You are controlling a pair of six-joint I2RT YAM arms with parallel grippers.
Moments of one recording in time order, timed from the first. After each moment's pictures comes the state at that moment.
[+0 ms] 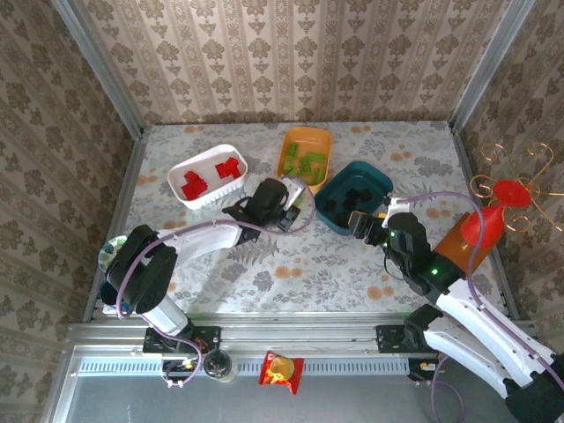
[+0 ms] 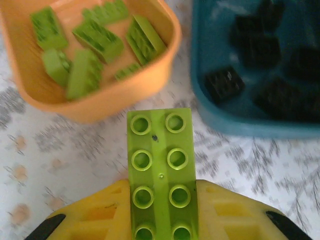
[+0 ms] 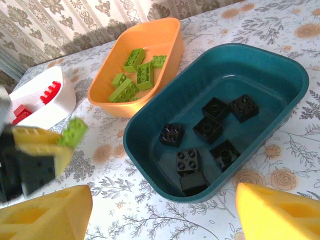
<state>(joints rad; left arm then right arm) -0.78 1.63 1.03 -0.07 -0.07 0.01 0.52 0.72 0.56 -0.30 0.26 0.53</state>
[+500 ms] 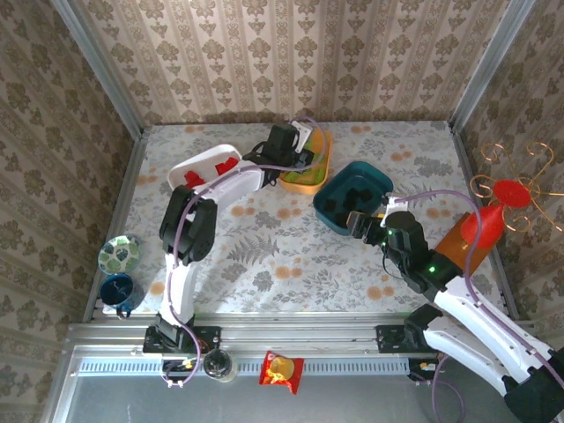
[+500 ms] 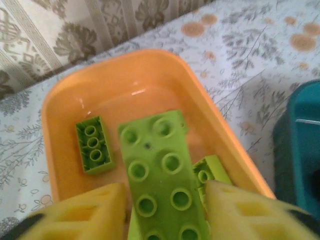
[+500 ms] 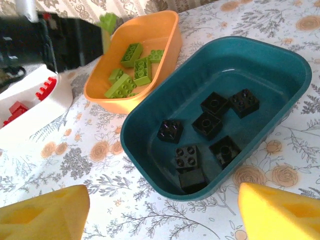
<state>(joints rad) -0.64 2.13 1.71 -0.18 0.01 0.01 0.52 0.74 0.56 -0.29 0.25 0.54</state>
